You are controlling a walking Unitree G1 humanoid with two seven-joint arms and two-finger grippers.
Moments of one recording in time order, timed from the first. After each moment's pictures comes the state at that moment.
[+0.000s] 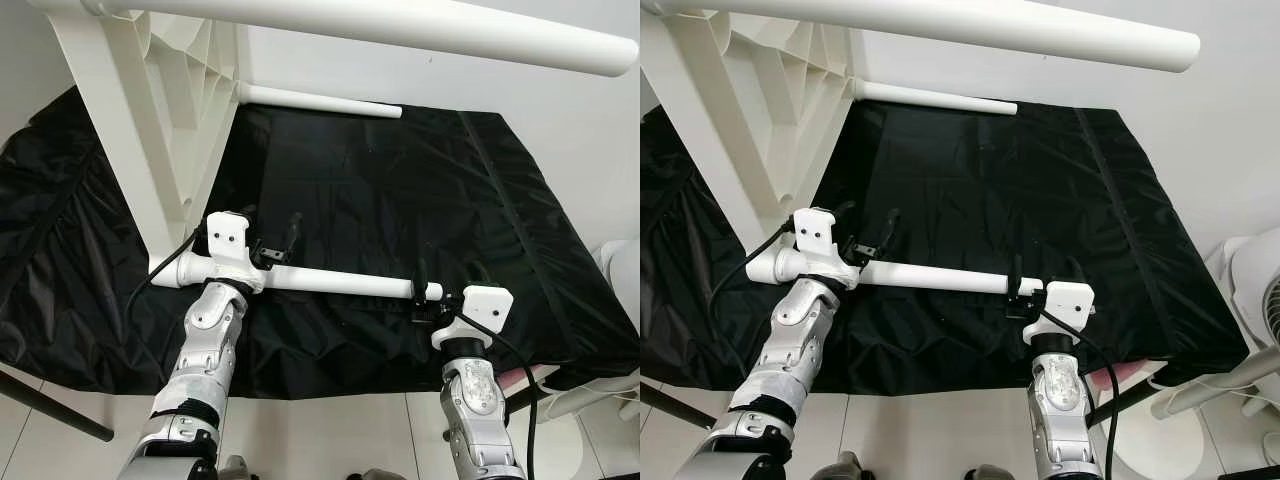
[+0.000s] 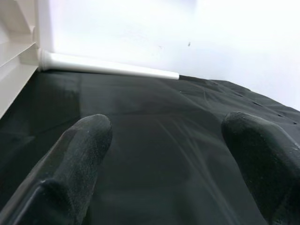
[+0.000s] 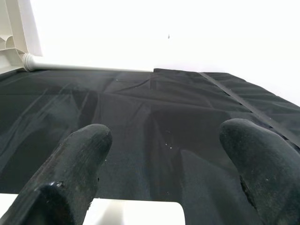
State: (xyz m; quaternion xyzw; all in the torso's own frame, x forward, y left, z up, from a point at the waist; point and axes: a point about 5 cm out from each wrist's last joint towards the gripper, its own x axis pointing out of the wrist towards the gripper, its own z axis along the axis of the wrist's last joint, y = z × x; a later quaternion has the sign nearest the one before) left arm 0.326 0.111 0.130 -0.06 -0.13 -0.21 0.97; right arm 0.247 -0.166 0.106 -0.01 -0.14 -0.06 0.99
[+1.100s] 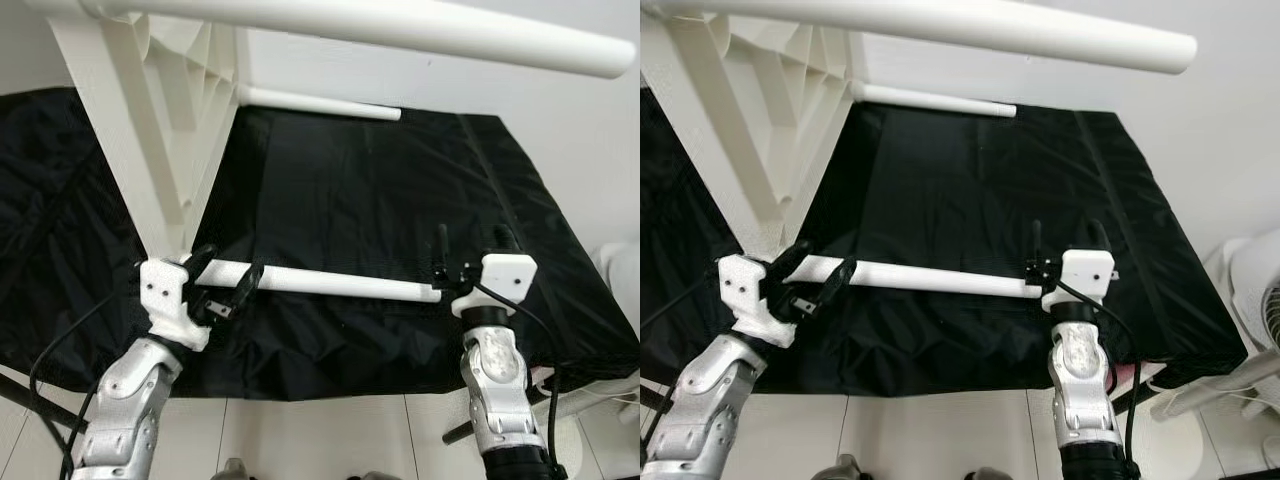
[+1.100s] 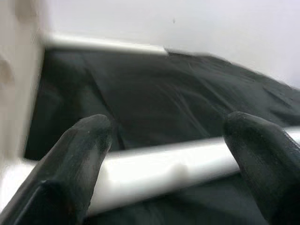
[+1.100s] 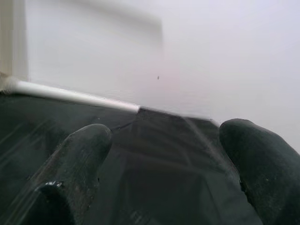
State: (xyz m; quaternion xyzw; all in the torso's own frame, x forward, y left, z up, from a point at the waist) left arm 0.234 0.170 0.129 -0.05 -0.06 -0.26 0.96; right arm 0.274 -0.182 0.149 -0.08 -0.21 -0.06 0.97
